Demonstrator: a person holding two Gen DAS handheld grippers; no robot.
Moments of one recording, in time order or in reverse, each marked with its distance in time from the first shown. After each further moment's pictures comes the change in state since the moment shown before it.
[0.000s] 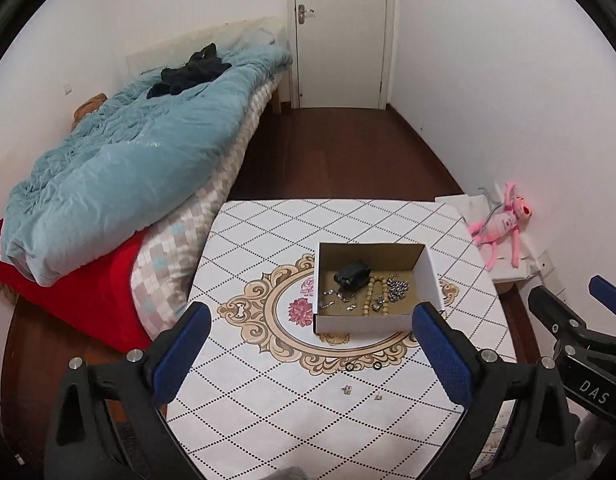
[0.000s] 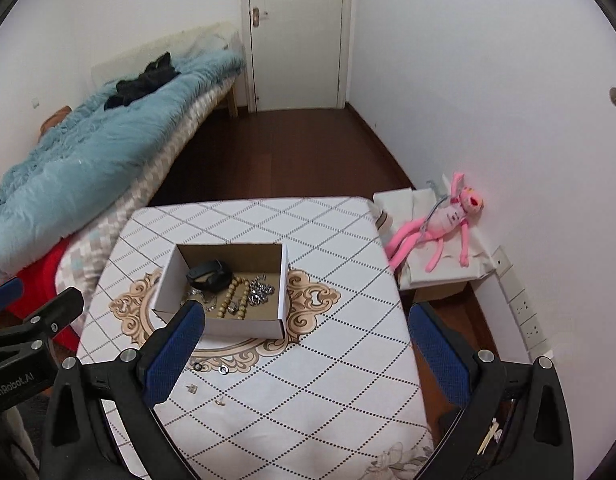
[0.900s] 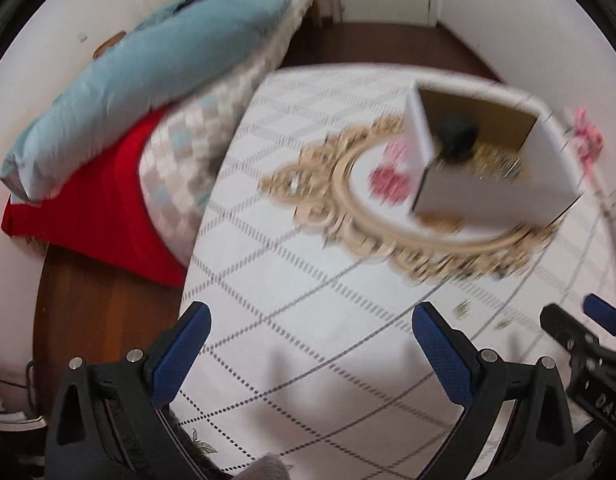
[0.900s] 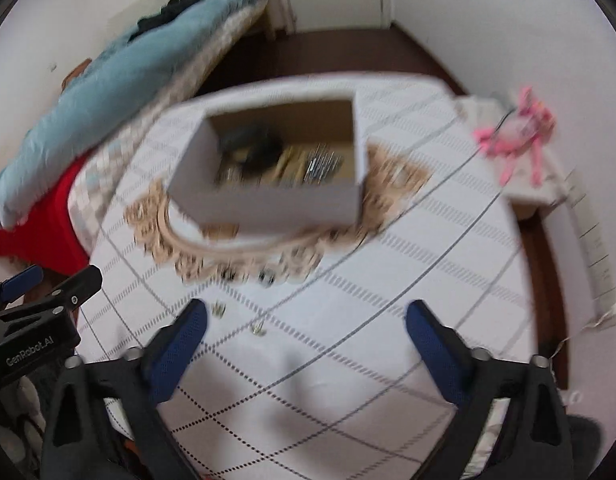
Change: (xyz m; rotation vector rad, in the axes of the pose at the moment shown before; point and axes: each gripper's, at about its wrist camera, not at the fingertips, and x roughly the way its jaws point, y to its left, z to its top) left arm 0.125 0.049 -0.107 -0.008 0.322 0.197; right arm 0.134 0.045 -0.116 0.016 0.355 0.226
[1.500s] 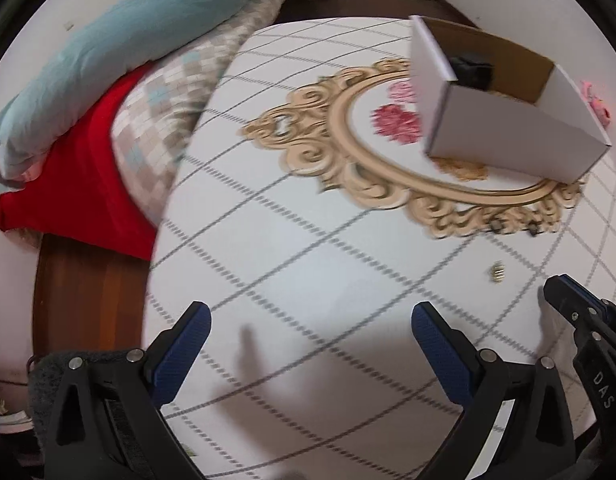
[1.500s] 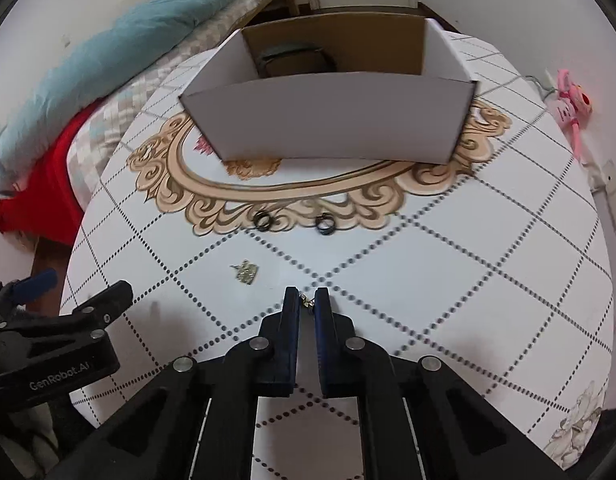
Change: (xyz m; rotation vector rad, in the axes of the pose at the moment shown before) left arm 0.034 -0.009 -0.016 0.024 0.068 -0.040; right arm 0.045 0.026 -0.023 -0.016 0.001 0.031
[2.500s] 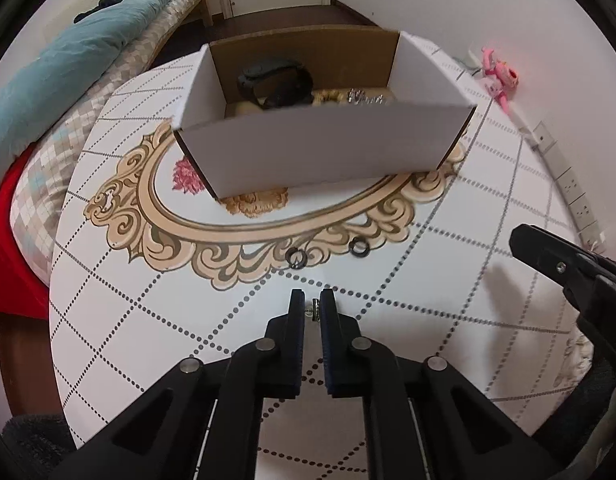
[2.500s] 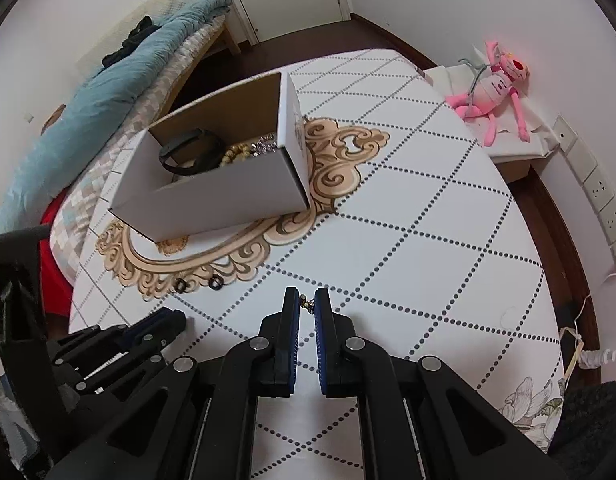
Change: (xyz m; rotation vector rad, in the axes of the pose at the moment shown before) left arm -0.012 -0.098 0.014 0.213 -0.066 -0.240; right arm -0.050 -0.076 0.016 0.183 -0.104 -0.034
